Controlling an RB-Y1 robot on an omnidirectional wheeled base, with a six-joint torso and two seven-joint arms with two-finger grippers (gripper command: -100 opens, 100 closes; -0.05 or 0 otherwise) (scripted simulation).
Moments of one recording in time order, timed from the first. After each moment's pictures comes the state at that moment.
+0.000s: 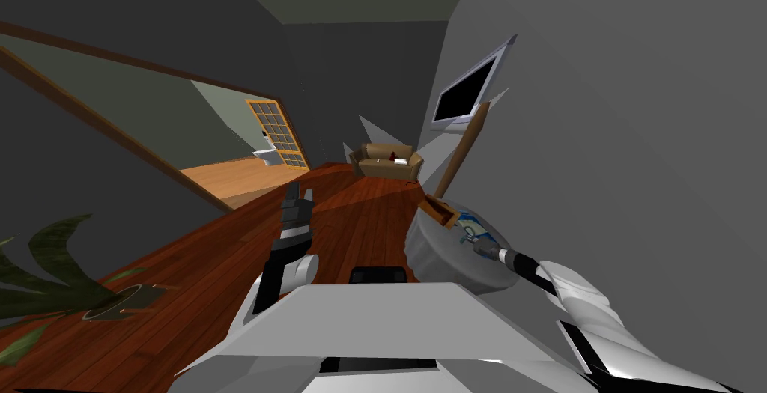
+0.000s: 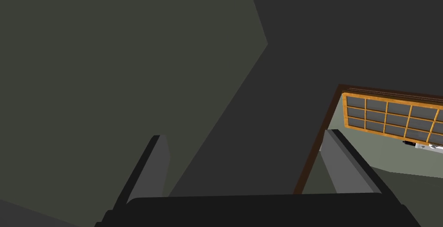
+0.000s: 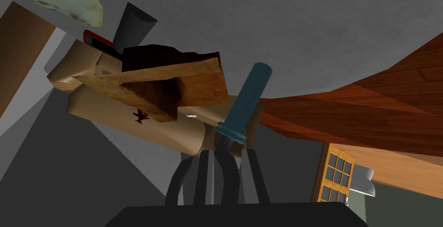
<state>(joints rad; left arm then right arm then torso) 0.52 -0.05 0.07 -2.27 0.00 -0.44 -0.12 0.05 -0.82 -0.42 -0.65 1.29 -1.02 0.54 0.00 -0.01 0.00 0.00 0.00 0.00</state>
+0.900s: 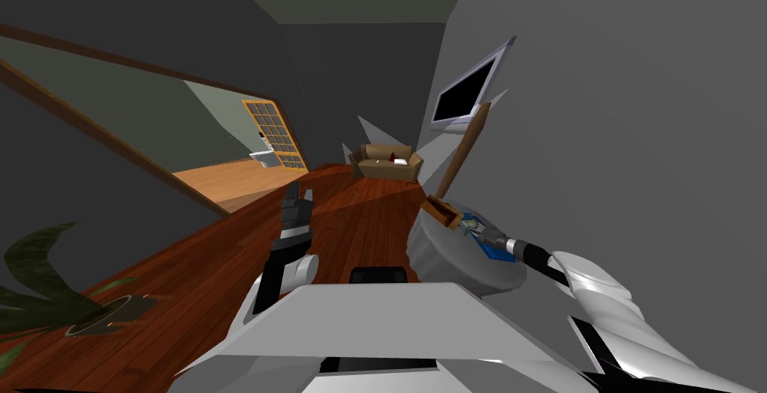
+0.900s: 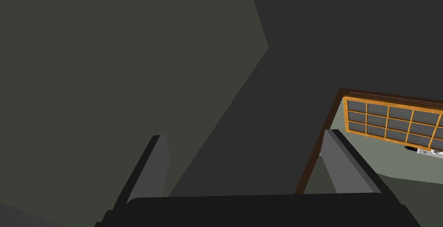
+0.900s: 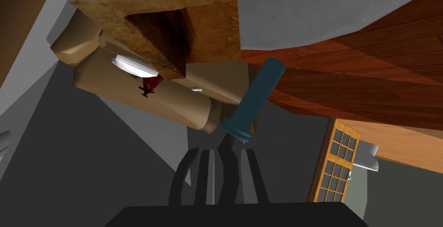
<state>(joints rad) 0.52 -0.05 0.07 -2.27 0.00 -0.44 -0.12 0.04 -0.88 -0.50 -0.73 1.29 -1.11 0.44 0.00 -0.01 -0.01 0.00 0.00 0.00</state>
